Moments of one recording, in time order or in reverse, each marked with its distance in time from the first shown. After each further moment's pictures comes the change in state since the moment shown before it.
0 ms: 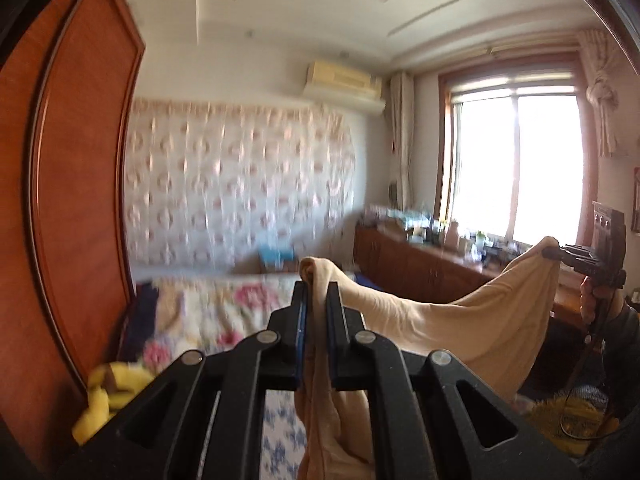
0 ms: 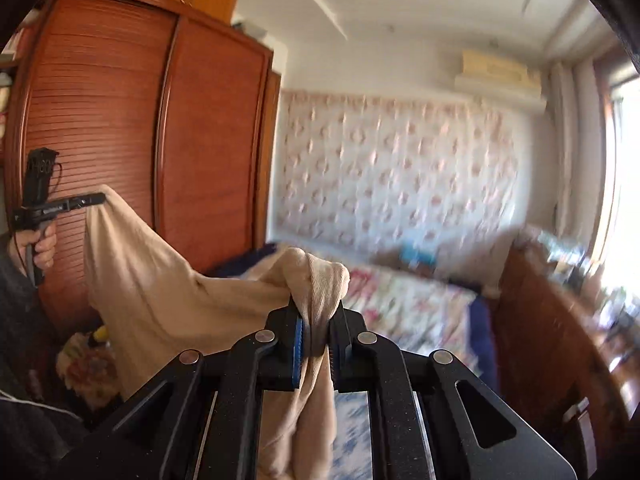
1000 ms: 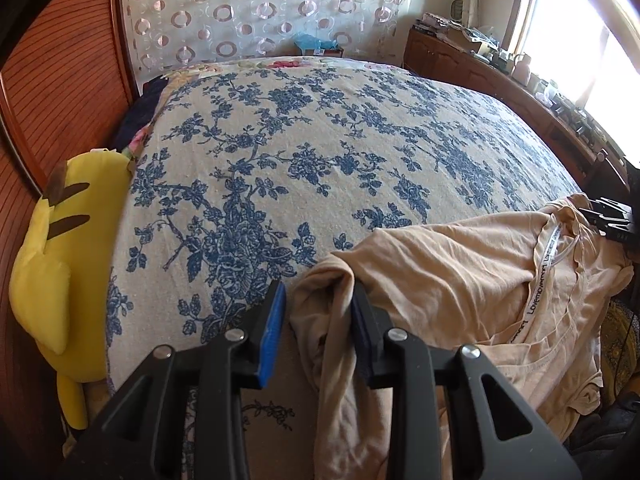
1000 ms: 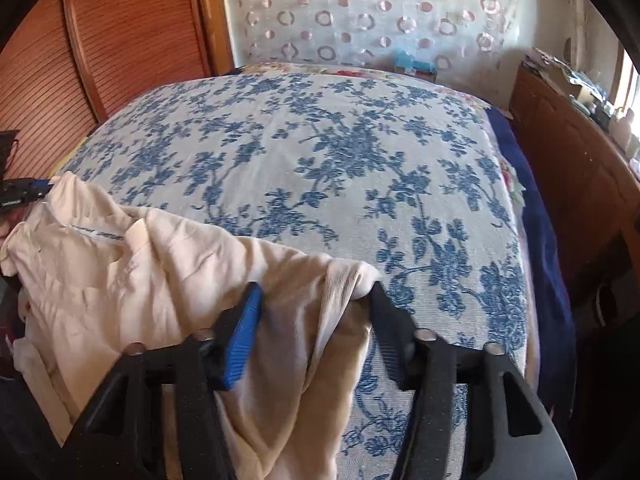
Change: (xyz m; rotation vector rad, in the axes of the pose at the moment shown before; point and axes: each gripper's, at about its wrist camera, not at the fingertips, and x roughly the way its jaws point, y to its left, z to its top) left arm 0.199 0.063 -0.293 -0.104 0.760 0.139; right arm 0.224 -0.022 -0.279 0.206 0.645 0.024
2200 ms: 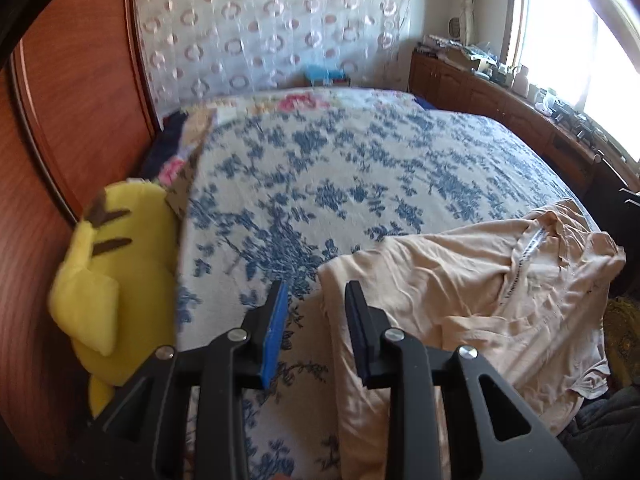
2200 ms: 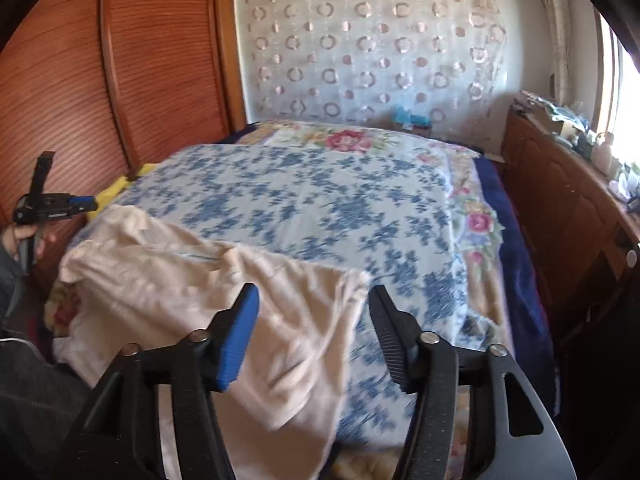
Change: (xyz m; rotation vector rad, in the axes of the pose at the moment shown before) left arm -0.058 0.008 -0.007 0.032 -0.090 0.053; right arm -0.127 0.012 -0.023 -0.006 -0.192 -0.018
